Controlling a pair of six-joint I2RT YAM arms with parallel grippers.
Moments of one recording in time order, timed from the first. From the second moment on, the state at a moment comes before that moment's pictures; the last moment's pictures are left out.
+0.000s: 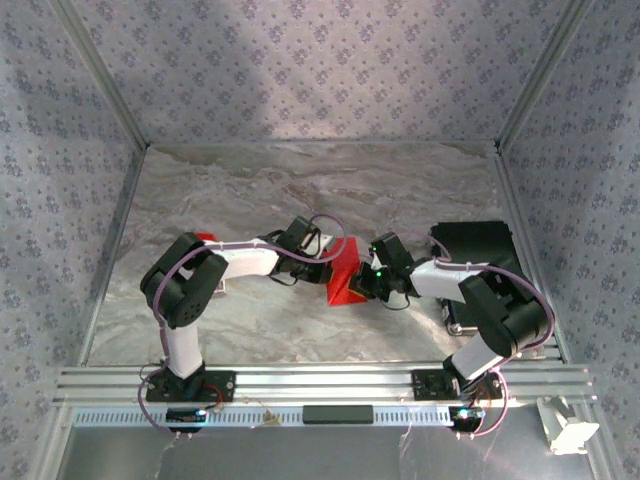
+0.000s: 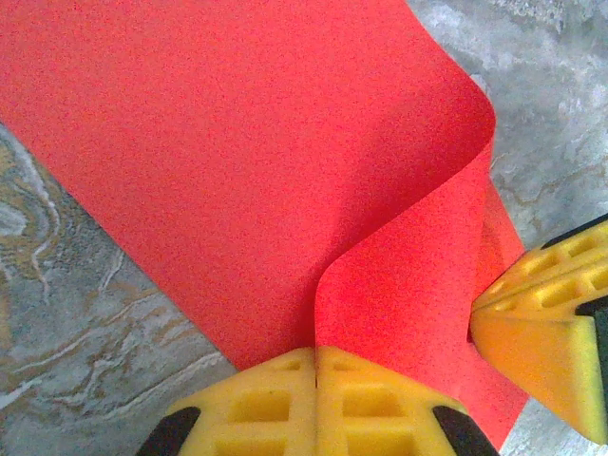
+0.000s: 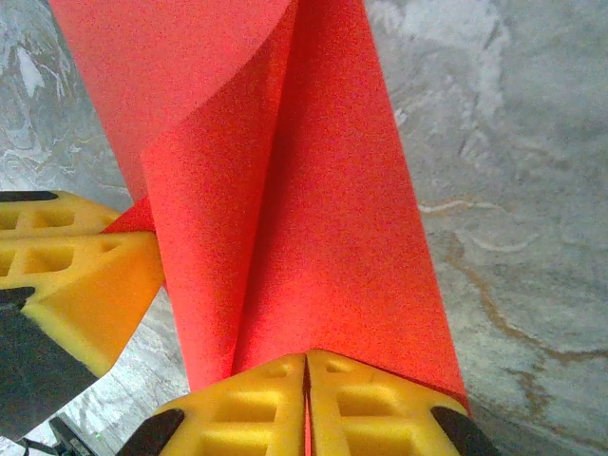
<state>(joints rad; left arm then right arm) -0.74 1.86 1.00 -0.16 0.37 -0.39 0.55 1.57 0.61 -0.04 -0.42 0.92</state>
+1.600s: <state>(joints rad) -0.74 1.87 1.02 -0.16 0.38 -0.38 0.51 1.55 0.60 -0.06 -0.42 0.93</state>
